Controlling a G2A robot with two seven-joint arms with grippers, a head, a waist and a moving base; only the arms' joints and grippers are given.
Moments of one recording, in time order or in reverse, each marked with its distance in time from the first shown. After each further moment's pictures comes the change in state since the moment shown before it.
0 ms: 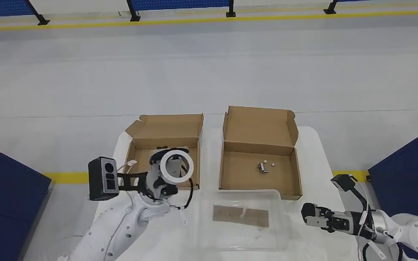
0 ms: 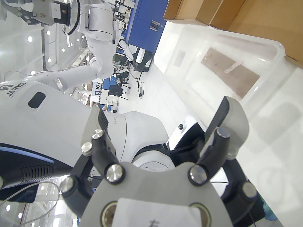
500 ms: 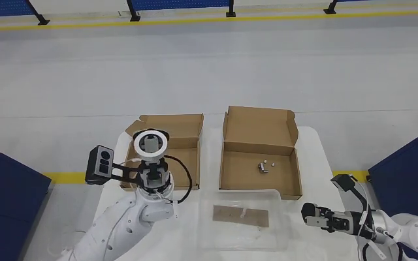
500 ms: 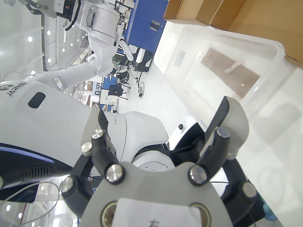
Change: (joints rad) left arm -0.061 0.016 0.106 0.039 -0.288 -0.024 0.110; right arm 0.000 0.000 0.000 0.000 0.000 0.000 0.000
